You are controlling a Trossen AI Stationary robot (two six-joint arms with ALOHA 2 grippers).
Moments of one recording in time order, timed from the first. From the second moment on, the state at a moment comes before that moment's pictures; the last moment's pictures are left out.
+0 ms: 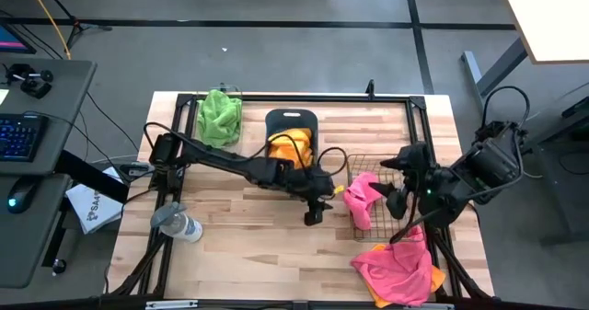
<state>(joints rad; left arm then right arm) -0.15 1.98 1.56 -0.30 -0.02 -0.18 0.69 1.45 1.95 -1.57 0.76 1.12</state>
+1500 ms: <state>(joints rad) -0.12 1.80 1.57 -0.24 -0.14 -0.04 0.65 1.48 1.84 -1.57 0.75 1.21</state>
